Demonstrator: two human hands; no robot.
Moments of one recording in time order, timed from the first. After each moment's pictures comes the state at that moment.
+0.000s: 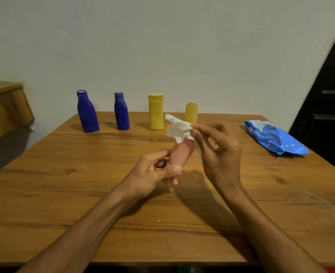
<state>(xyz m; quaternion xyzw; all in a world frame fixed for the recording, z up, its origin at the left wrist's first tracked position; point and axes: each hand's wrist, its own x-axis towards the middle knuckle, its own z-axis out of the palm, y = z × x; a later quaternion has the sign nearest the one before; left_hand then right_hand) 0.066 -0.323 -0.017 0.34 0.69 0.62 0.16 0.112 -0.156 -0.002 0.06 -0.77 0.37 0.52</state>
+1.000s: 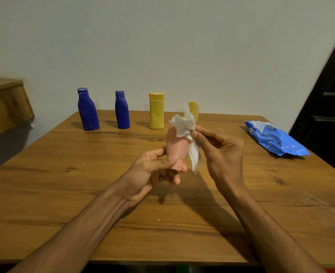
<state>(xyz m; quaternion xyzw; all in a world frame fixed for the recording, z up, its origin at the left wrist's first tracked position) 0.063 -0.325 -0.015 0.29 0.52 0.75 0.30 0.111 -0.153 -0.004 0.03 -0.71 0.57 0.42</state>
